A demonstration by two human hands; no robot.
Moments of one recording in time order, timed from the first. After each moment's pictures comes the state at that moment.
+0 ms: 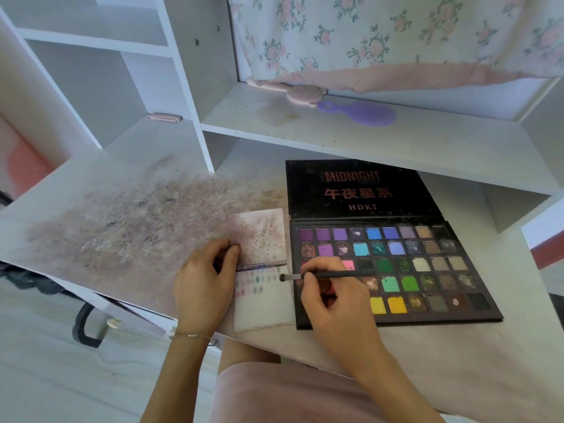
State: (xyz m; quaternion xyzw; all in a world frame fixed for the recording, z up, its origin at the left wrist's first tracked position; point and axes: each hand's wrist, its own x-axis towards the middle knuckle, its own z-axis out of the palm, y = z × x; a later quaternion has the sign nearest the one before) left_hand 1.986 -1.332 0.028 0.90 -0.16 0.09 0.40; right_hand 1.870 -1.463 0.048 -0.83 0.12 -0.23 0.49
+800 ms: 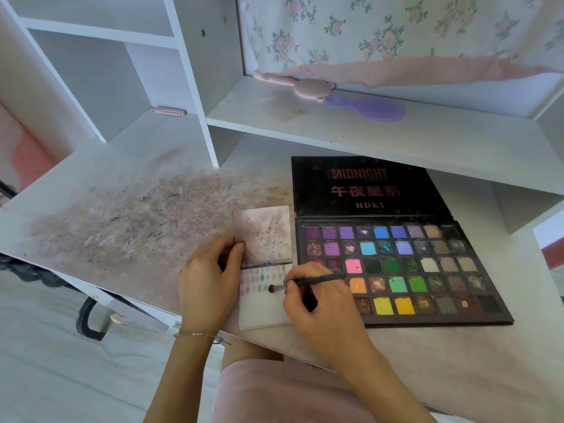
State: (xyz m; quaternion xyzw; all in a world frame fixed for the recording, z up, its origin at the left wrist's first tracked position) left_hand 1.987 -1.331 0.025 0.90 -0.16 0.10 0.40; right_hand 1.880 -1.452 0.040 -0.88 0.11 -0.17 0.44
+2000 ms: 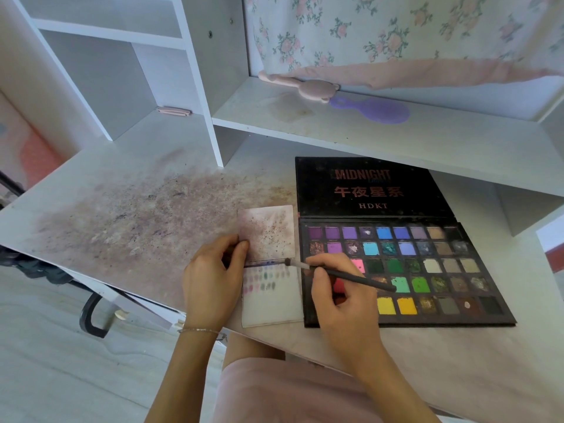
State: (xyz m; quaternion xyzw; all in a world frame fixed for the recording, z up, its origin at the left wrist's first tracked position) left_hand 1.986 -1.332 0.028 0.90 -0.16 0.09 0.40; right_hand 1.875 -1.458 0.041 -0.79 0.11 -0.30 0.53
